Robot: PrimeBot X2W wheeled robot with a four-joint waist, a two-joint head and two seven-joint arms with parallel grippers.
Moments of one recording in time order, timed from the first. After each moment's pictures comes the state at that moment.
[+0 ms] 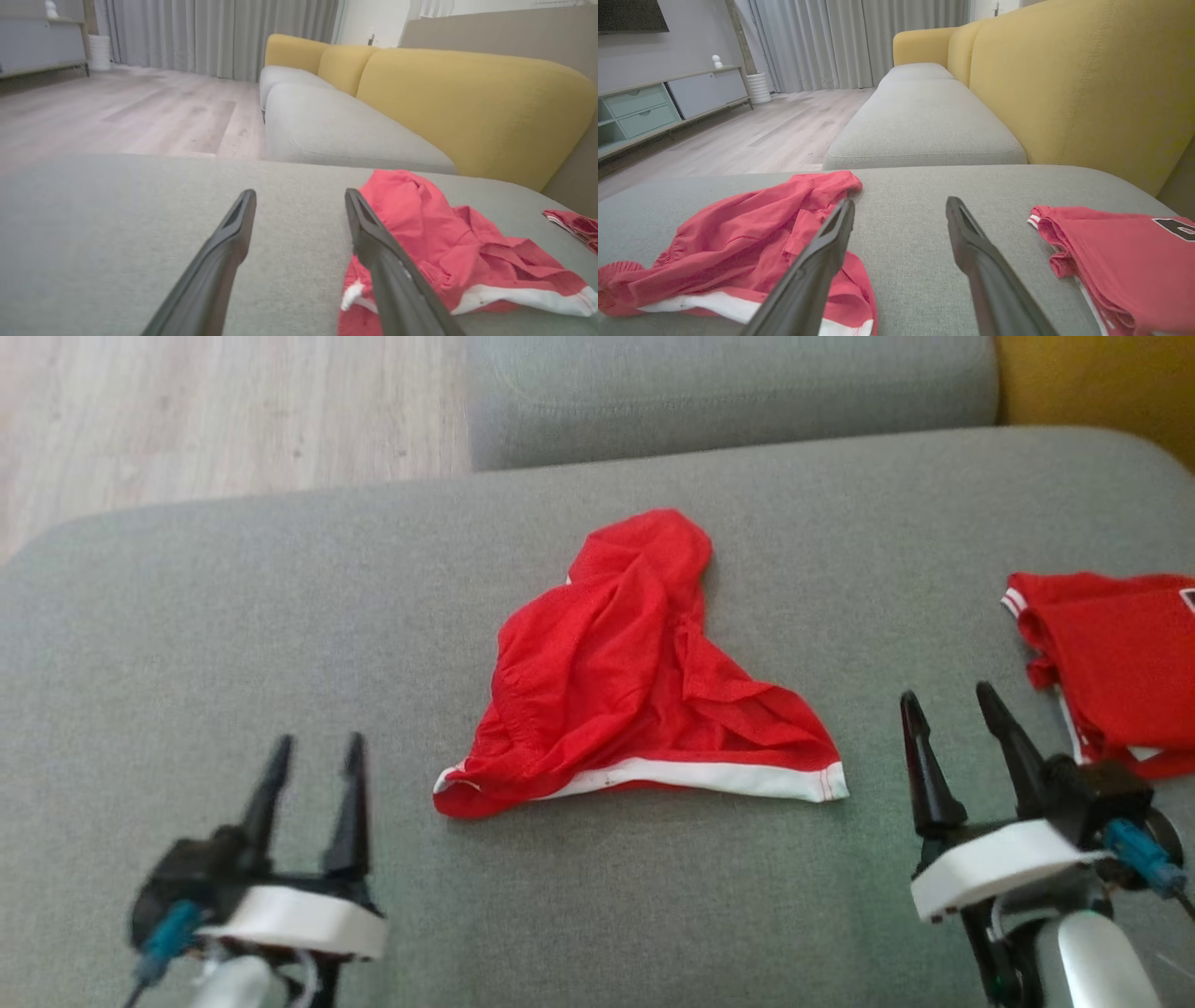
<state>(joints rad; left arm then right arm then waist) -0.13 0.32 -0.46 0.24 -0.62 0.10 -0.25 -0.02 -0.05 0.03 0.06 0.10 0.12 -0.01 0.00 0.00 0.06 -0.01</state>
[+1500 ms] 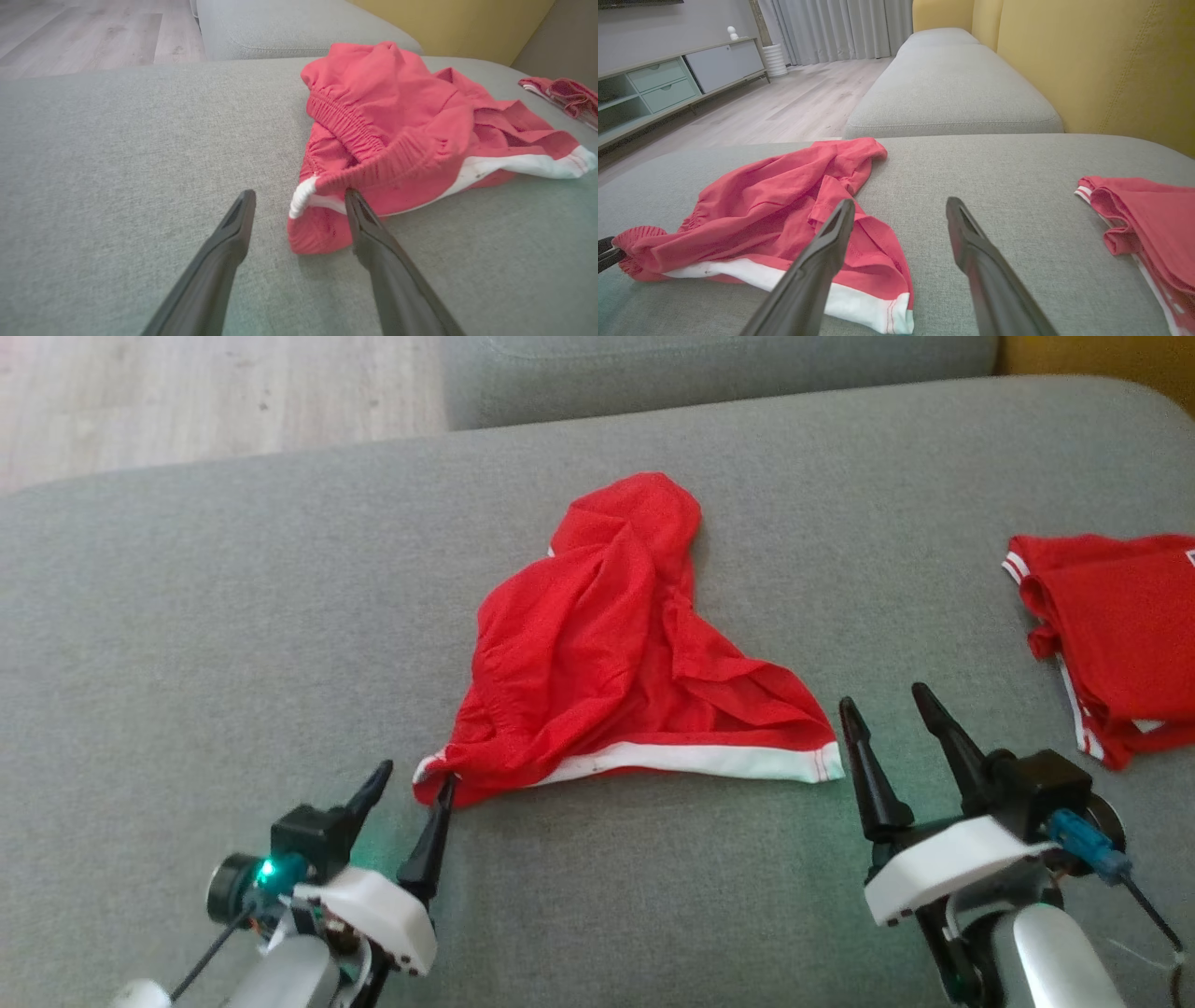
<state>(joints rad) -0.25 0.26 -0.54 0.50 -0.48 -0.04 -0.13 -0.02 -0.05 0.12 0.07 0.12 0.12 0.02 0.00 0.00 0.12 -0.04</state>
